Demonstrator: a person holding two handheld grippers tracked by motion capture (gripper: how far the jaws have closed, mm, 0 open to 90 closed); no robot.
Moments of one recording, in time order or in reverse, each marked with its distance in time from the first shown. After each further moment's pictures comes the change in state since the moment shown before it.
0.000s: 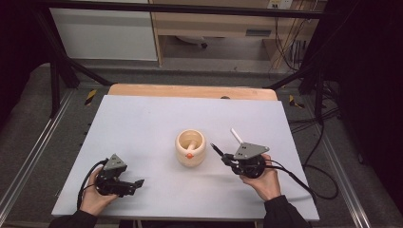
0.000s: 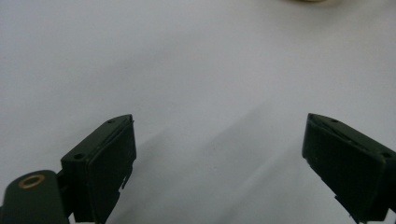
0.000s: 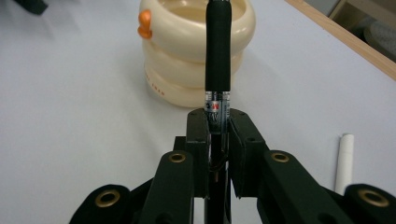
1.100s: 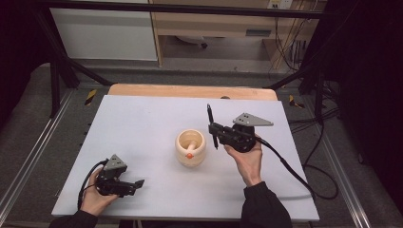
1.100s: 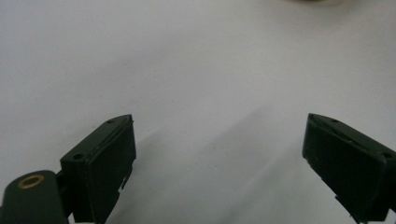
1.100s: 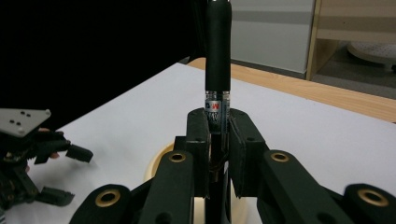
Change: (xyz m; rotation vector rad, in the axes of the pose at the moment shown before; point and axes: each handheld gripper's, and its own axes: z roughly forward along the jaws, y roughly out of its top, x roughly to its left) left arm 0.001 -0.001 0.001 -0.001 -0.003 -0.009; right arm -0.019 0.072 0.010 -0.314 -0.012 0.390
